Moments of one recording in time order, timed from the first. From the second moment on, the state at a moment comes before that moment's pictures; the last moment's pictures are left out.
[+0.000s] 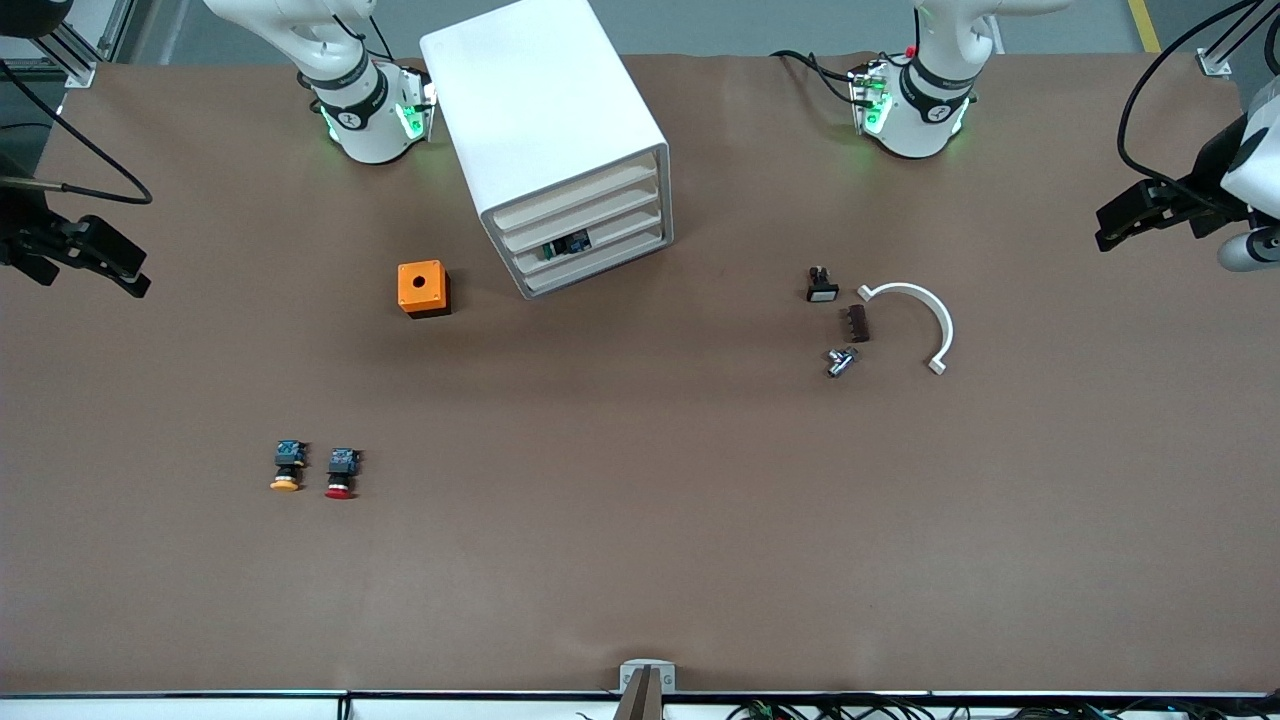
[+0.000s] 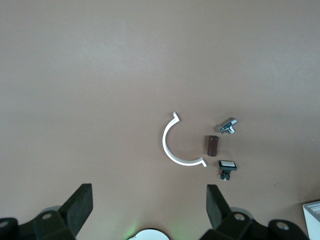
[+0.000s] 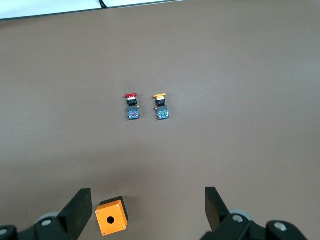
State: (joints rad) left arm -0.05 -0.02 -0.03 -1.54 0.06 1.45 -0.17; right arm -0.01 -0.05 0.01 -1.61 -0.06 1.67 0.14
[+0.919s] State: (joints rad) left arm -0.19 0.31 -0.09 -1.54 -0.01 1.53 -0.41; right arm -0.01 -0.05 0.00 -1.61 -0.06 1.67 0.10
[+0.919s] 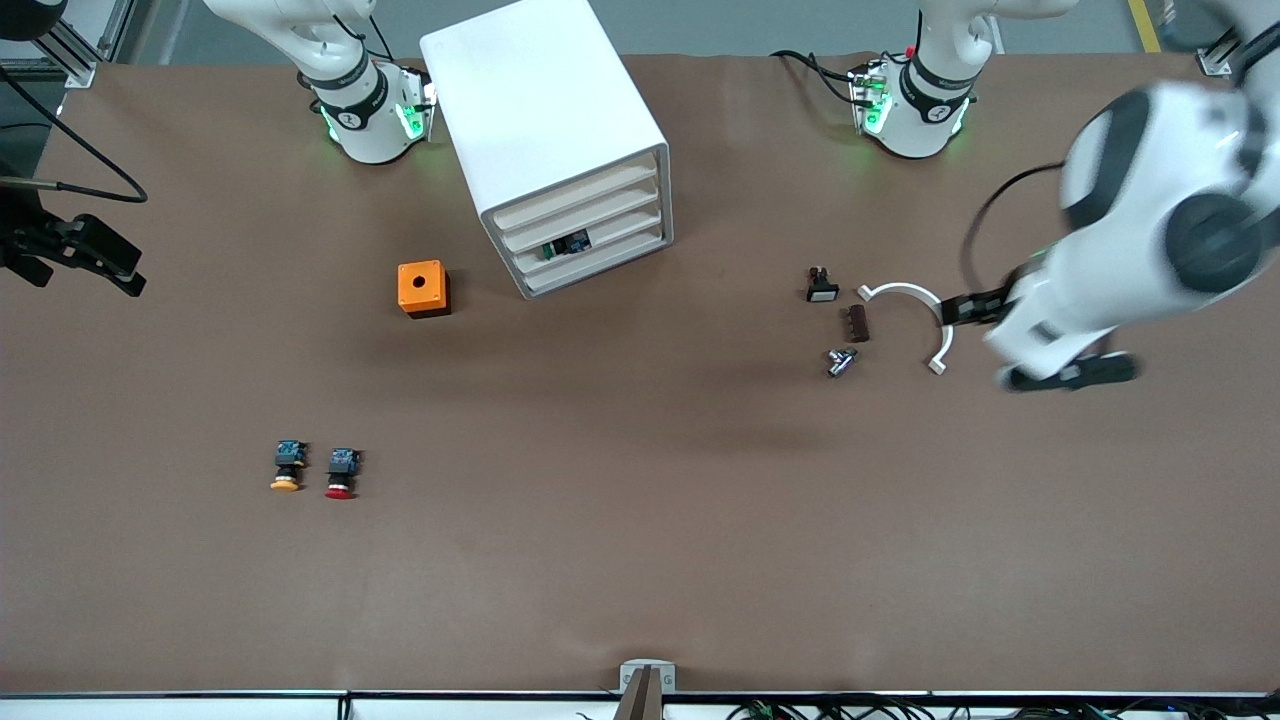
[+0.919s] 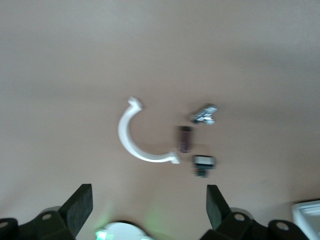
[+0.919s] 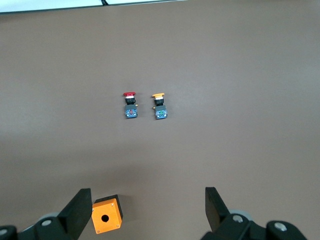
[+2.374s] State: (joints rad) left arm -0.51 0.83 -0.10 -1.45 -0.58 1.61 -1.69; right arm 0.03 0.12 0.13 -1.62 0.04 1.63 0.53
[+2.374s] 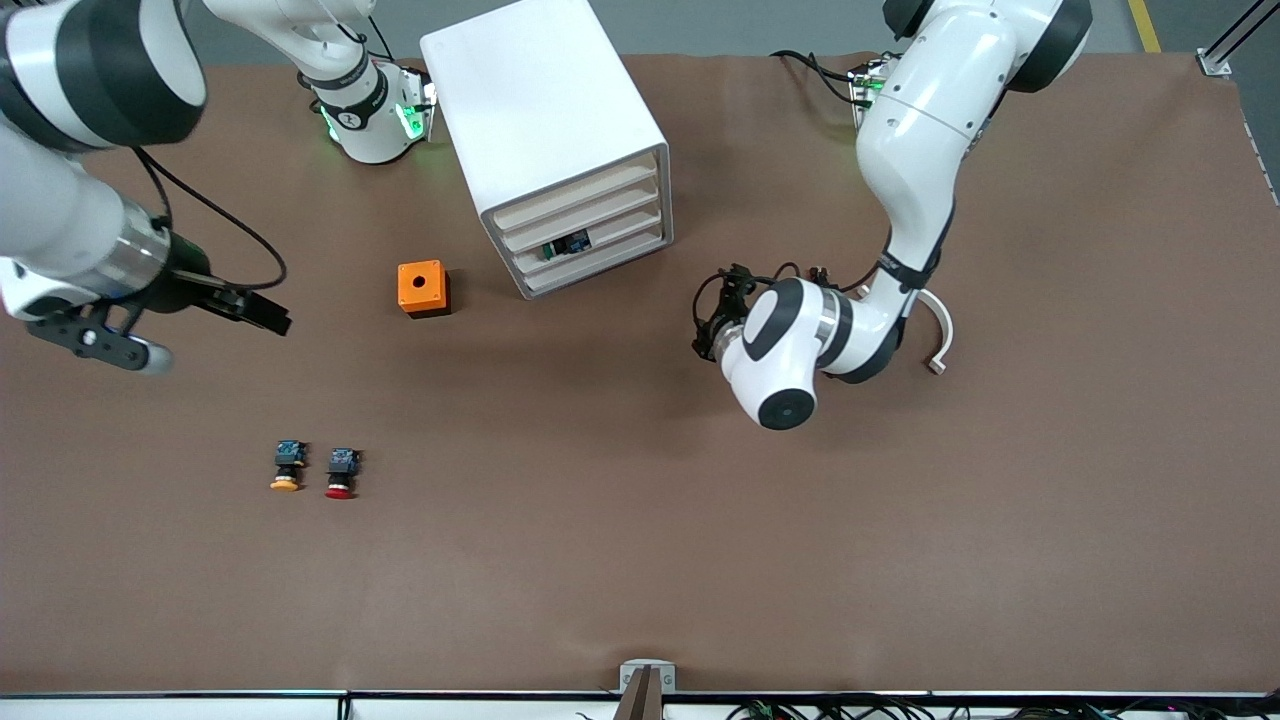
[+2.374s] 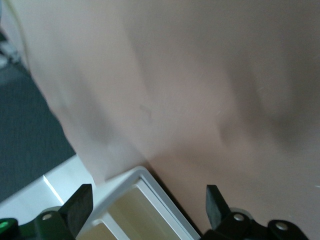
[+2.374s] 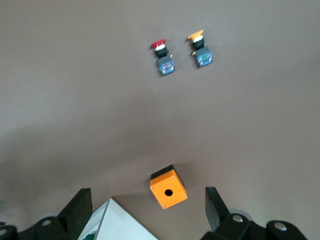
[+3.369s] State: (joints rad) left arm -0.62 0.94 -0.10 -1.45 -0.95 1.61 -2.37; right arm 0.03 0.28 0.44 -1.62 0.05 1.71 1.17
